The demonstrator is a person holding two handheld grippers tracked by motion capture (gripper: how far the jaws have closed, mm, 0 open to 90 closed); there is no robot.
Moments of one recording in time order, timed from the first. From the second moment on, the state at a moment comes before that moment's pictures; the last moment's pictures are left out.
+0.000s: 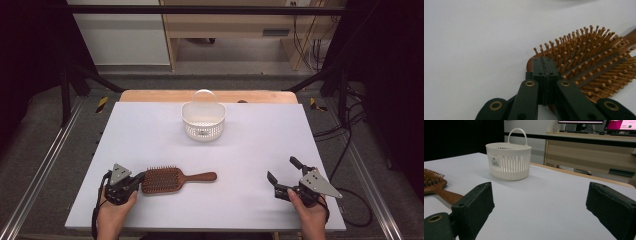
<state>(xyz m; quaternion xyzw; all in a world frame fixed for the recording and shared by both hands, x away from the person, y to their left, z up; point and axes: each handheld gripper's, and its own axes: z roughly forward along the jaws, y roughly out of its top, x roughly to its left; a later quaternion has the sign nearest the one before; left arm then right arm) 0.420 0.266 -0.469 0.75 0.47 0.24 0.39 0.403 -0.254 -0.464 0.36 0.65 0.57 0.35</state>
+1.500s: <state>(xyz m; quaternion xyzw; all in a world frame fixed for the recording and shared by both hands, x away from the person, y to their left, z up) 0.457 0.145 -0.460 0.83 0.36 0.20 0.37 0.398 -0.253 -0.461 0.36 0.67 0.54 0.35</state>
